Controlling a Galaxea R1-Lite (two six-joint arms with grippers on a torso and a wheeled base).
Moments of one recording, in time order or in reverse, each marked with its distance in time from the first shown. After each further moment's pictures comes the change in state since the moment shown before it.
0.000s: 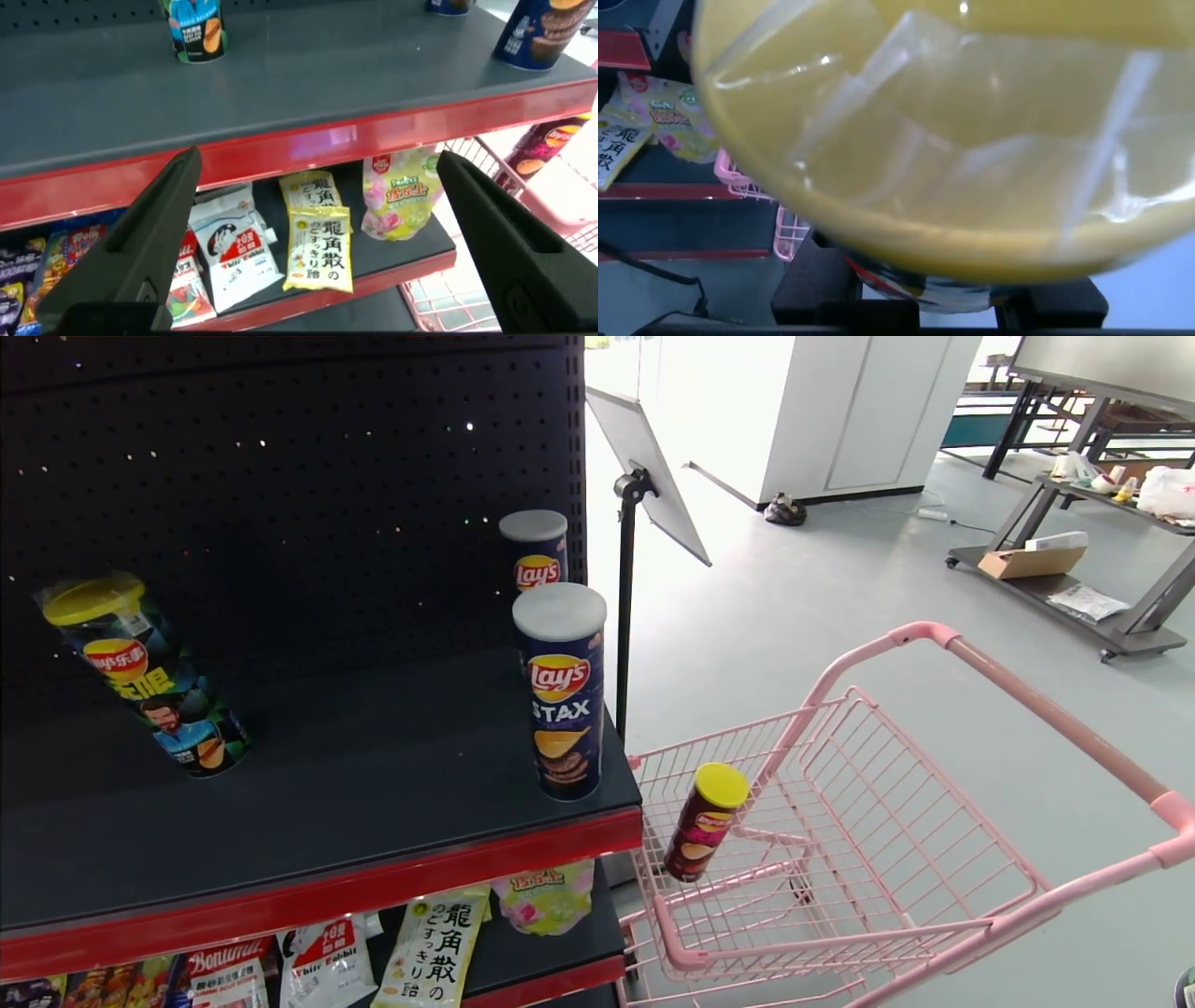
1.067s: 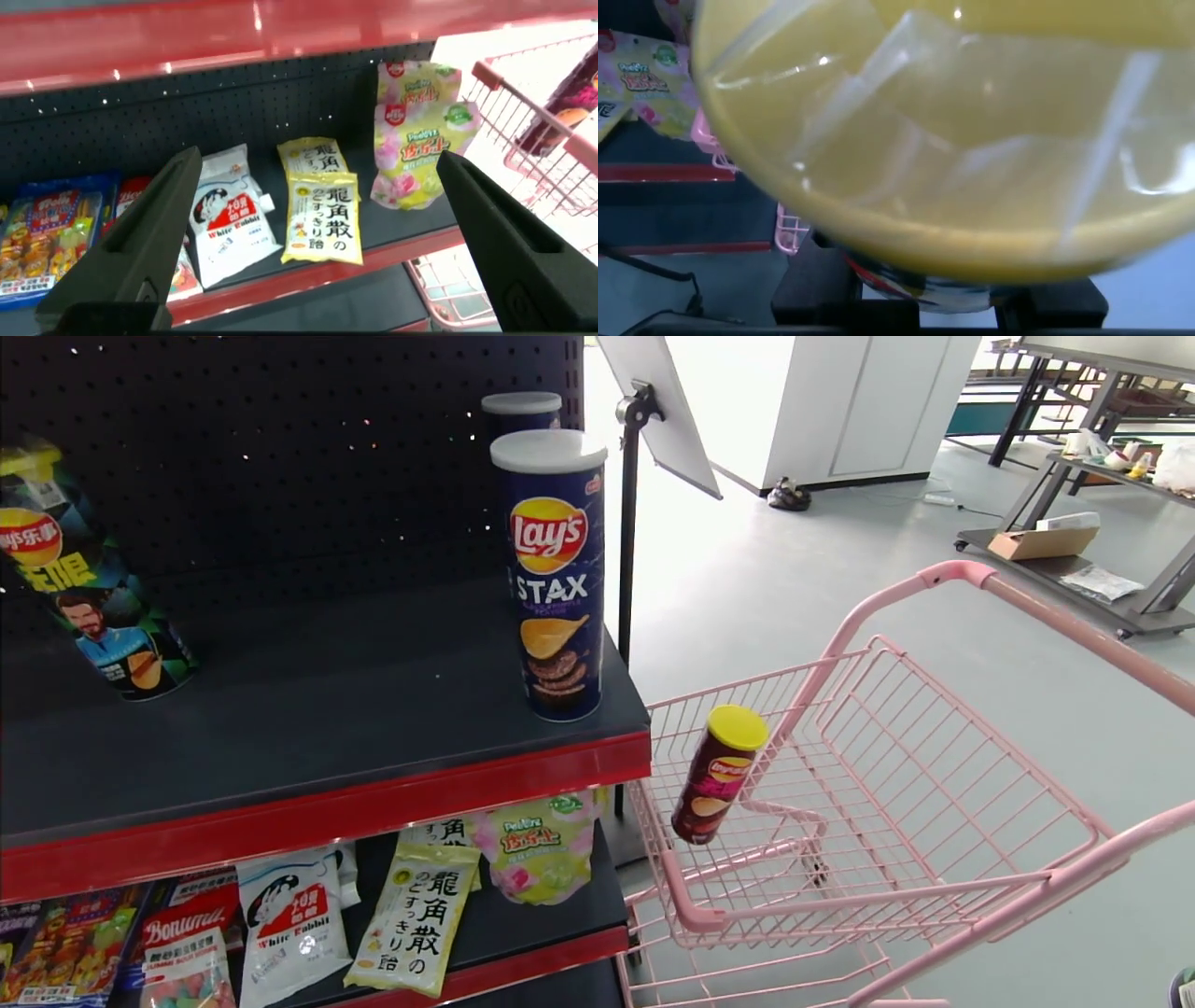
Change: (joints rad) left arm 0.000 0.000 0.000 -0.001 0.000 0.000; right arm 0.000 0.010 -0.003 0.000 -0.001 0.030
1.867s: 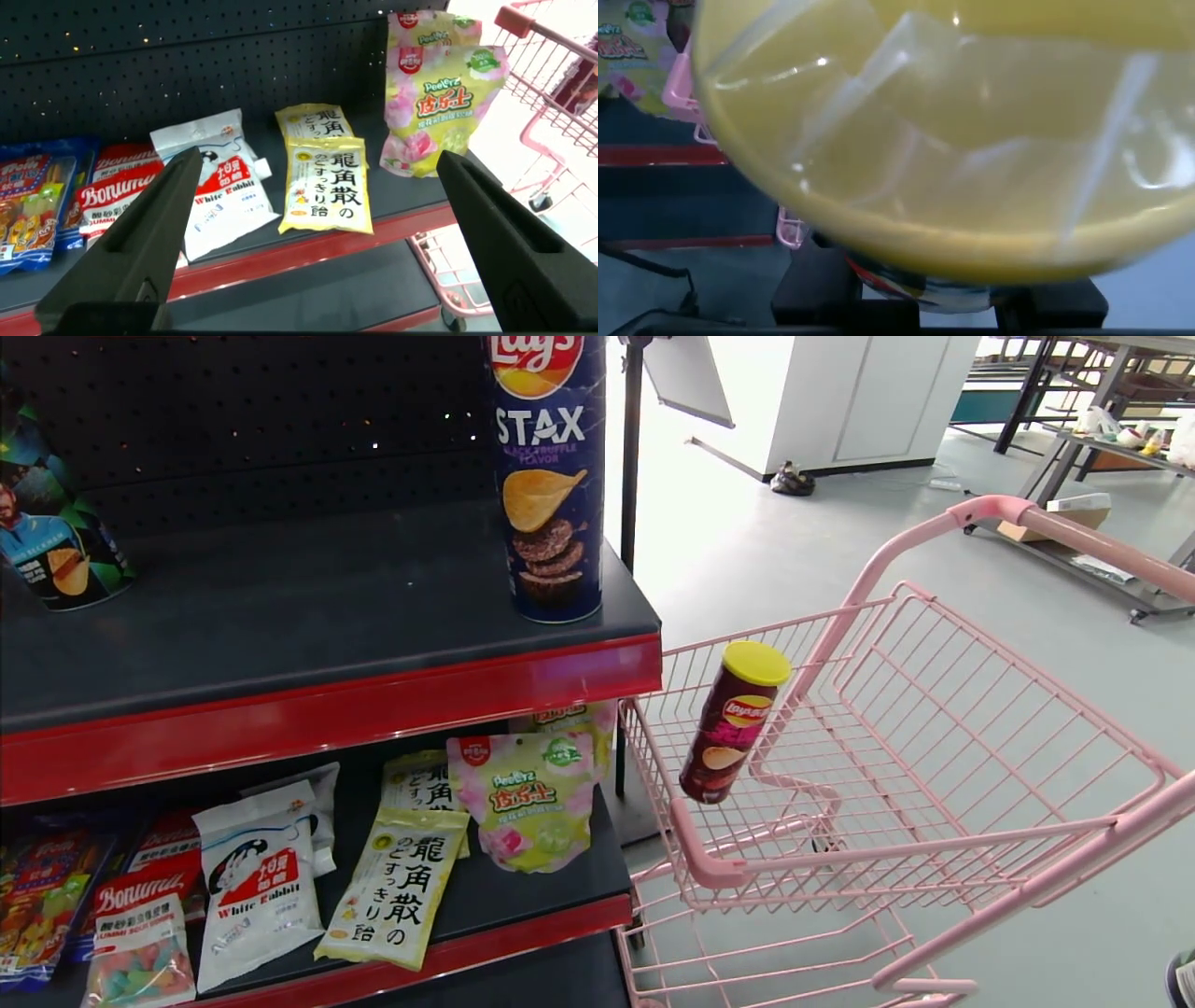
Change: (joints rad) left arm -0.001 0.000 0.000 0.001 0.000 0.000; right arm 0.008 0.046 -0.045 0.003 0.001 0.023
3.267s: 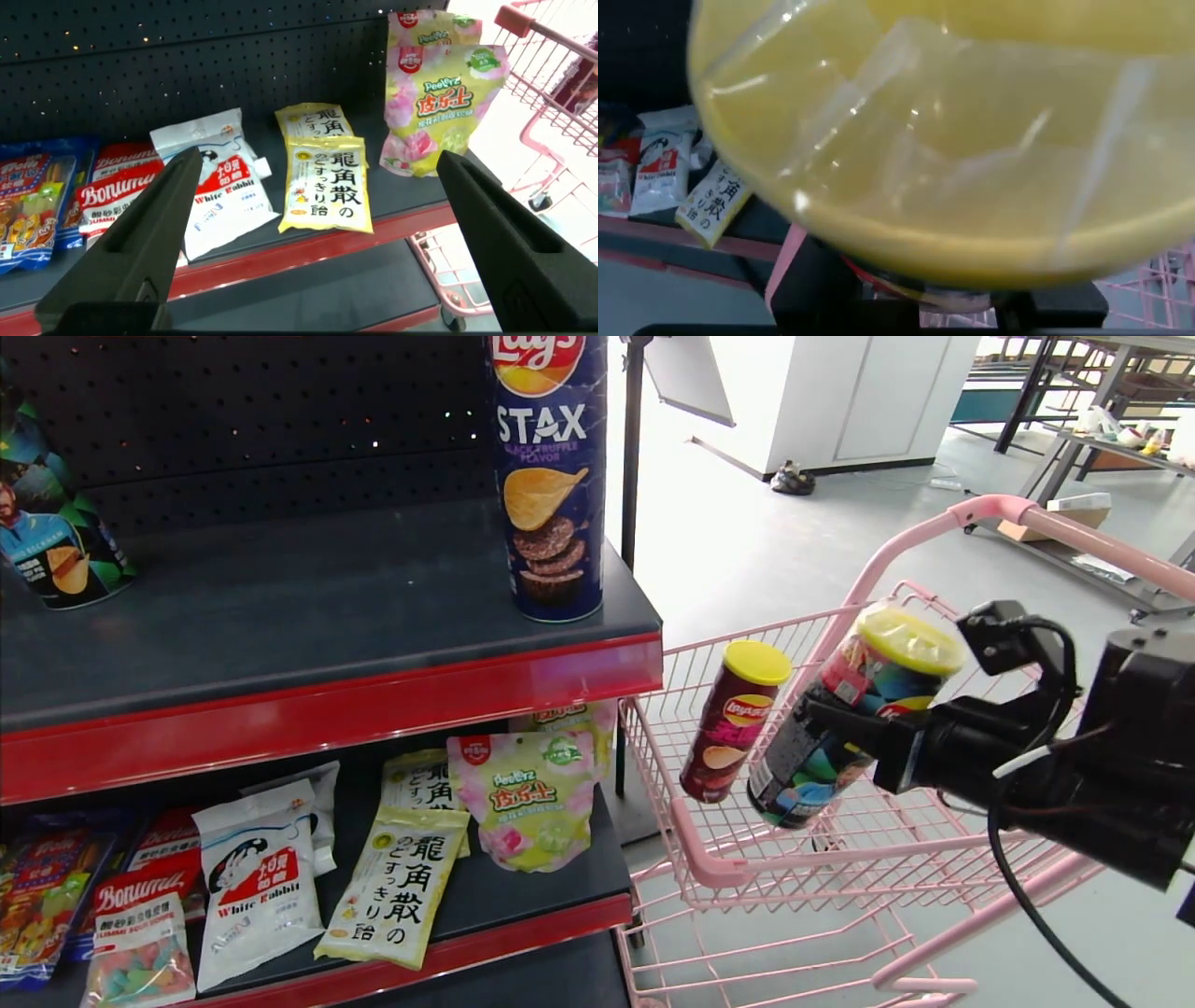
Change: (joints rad) left arm 0.000 0.000 0.000 0.000 0.001 -0.001; right arm 0.201 1.032 0.119 -1.211 0.206 0.281
